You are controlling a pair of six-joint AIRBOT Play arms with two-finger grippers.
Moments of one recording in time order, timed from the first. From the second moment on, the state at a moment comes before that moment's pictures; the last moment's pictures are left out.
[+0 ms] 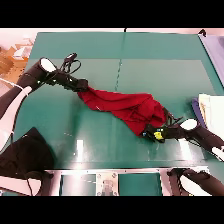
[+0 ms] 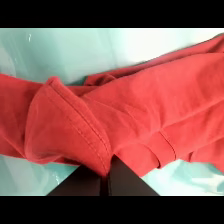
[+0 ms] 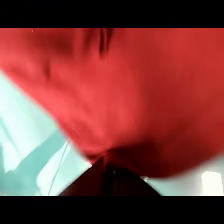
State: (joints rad) left arm -0.17 -1.60 1.37 0.94 -1.04 -1.26; right arm 0.06 -1.06 0.37 -0.74 0.85 1.49
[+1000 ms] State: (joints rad) left arm 0.12 -1.28 2.08 0.80 -1.30 -1.65; right arm -0.36 -0.91 1.92 -0.85 1.27 1.57
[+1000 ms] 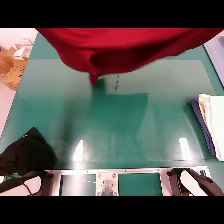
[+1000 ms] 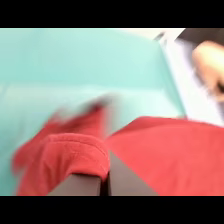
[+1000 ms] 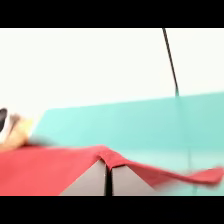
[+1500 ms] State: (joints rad) left arm 0.13 -0.98 2.06 0.87 -1.14 -1.59; right arm -0.38 -0.83 1.95 -0.98 1.25 1.61
